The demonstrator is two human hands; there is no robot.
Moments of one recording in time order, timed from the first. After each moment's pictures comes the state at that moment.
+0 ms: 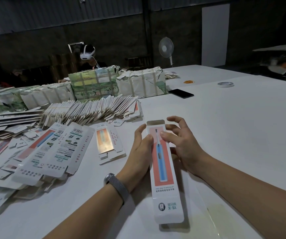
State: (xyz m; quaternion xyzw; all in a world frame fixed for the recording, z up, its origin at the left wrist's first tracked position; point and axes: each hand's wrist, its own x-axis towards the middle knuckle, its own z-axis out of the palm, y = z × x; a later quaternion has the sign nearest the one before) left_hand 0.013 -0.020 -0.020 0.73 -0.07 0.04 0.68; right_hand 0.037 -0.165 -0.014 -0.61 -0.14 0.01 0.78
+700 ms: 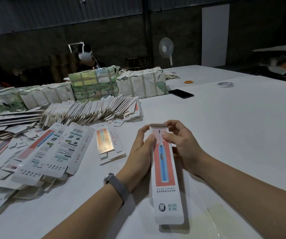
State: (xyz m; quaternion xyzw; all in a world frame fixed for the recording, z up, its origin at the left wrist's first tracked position) left_hand 0.012 -0.018 -0.022 0.73 -0.09 0.03 0.68; right_hand 0.037 -0.167 -0.015 -0.64 -0.14 0.02 0.76
